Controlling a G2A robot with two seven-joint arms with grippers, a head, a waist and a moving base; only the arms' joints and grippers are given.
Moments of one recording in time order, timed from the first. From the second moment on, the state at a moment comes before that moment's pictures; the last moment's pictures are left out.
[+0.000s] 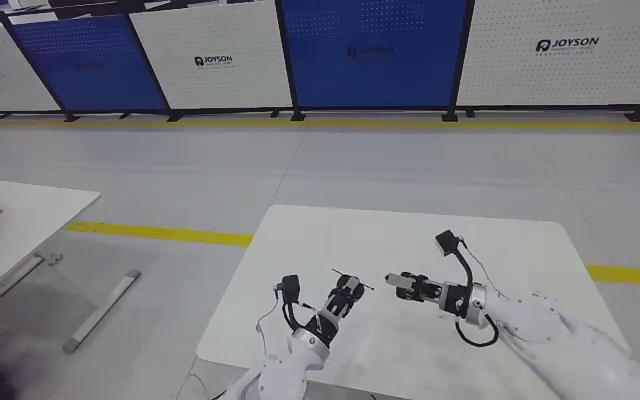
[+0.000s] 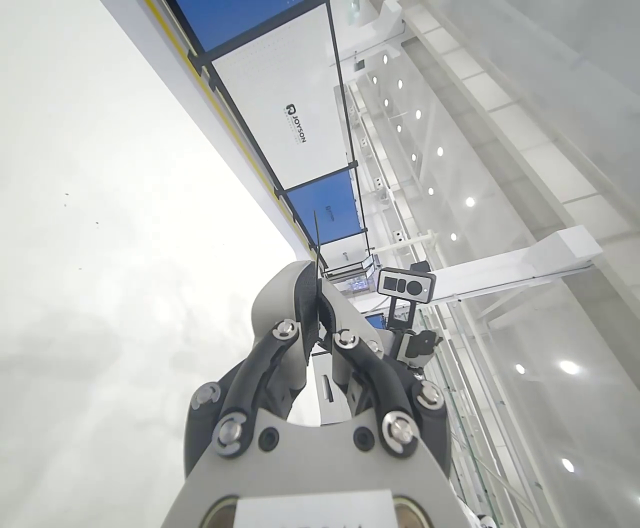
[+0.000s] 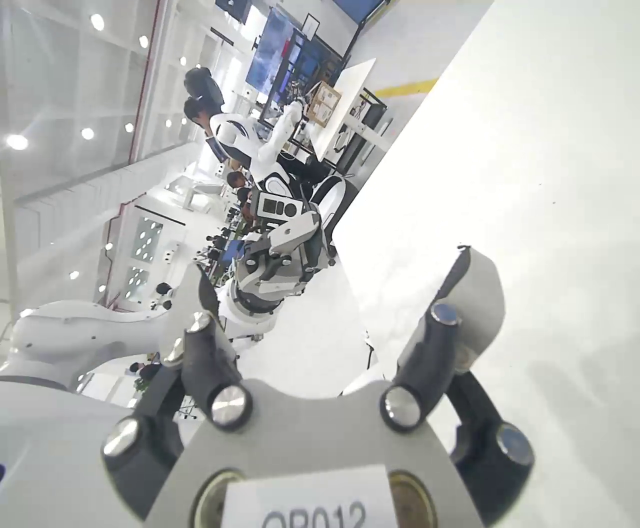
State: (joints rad) left arm 1.65 -1.17 -1.04 -1.96 -0.05 0.11 0.21; right arm -0.80 -0.92 0.54 -1.45 0.45 -0.34 0.63
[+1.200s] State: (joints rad) left arm 1.63 -1.18 -1.04 -1.96 -0.08 0.12 0.20; right arm -0.79 -0.95 0.56 -1.33 0.58 -0.28 0.74
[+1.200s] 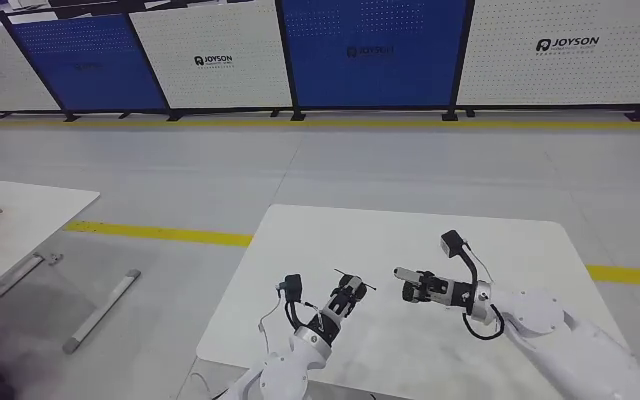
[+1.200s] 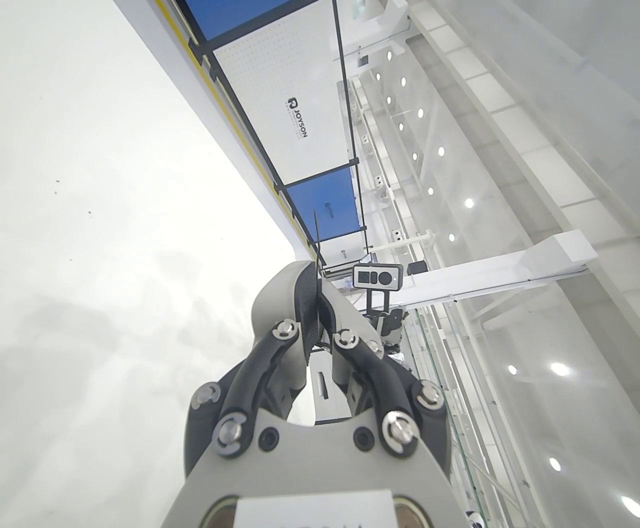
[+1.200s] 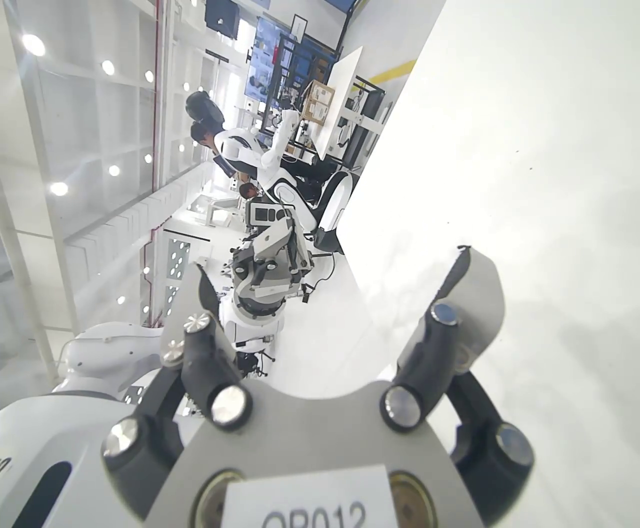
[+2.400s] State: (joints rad) left arm 1.58 -1.21 -0.98 -1.91 -0.12 0.17 0.25; right arm -0.77 -1.02 0.56 -1.26 0.61 -0.28 0.91
